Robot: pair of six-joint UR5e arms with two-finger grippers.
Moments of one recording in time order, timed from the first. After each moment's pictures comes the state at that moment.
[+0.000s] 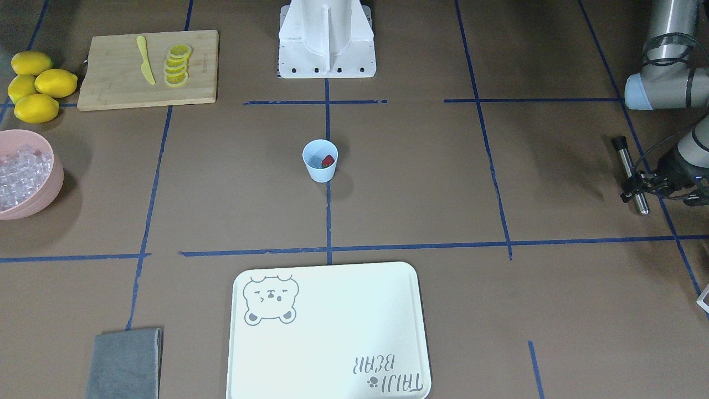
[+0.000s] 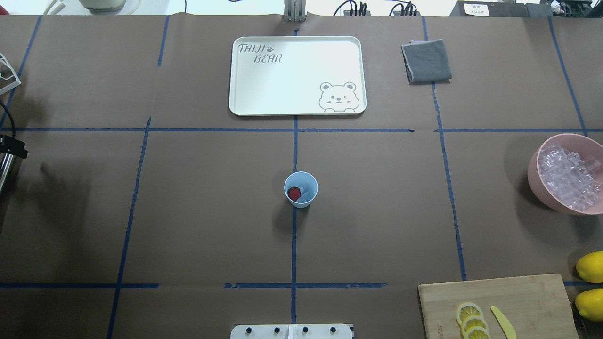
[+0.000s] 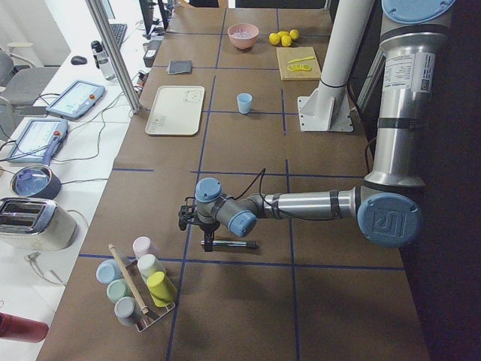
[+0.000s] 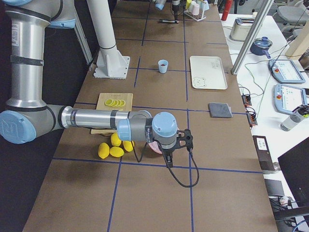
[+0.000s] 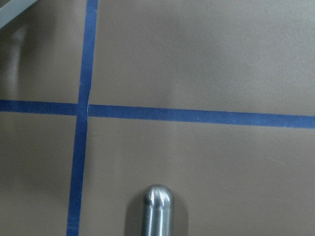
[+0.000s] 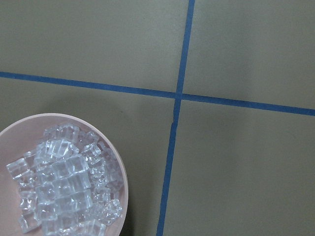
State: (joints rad) left arm -1.13 -1.60 -1.37 -2.21 -2.16 -0.68; right arm 1.63 -1.70 1.71 -1.49 2.42 -0.10
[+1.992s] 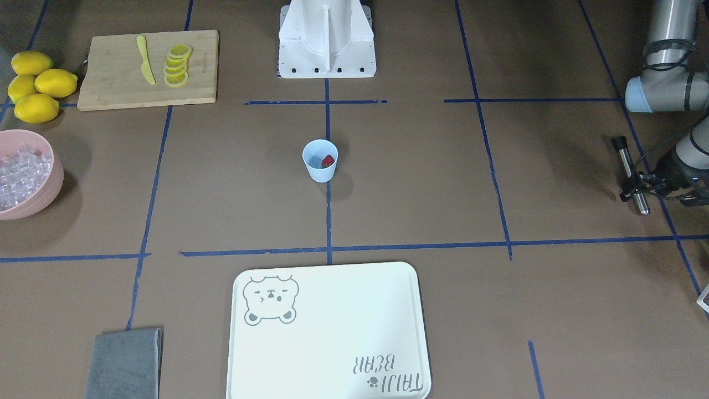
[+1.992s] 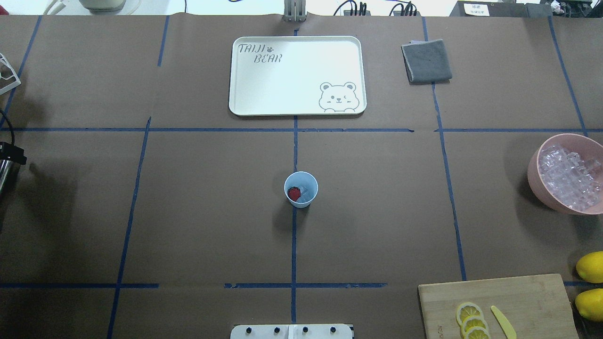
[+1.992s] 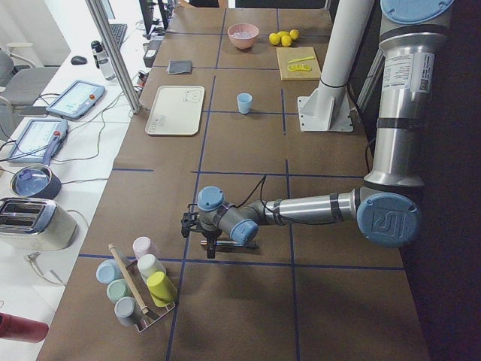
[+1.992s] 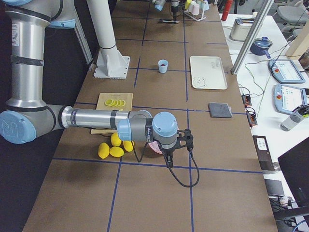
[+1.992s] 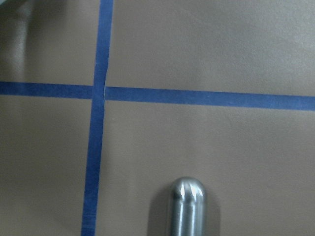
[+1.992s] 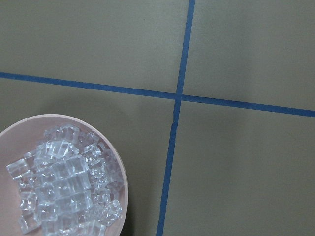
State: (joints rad) left arm -1.12 -1.60 -1.31 -2.27 -2.17 -0.69; right arm 1.63 -1.69 1.71 -1.49 2.42 -0.10
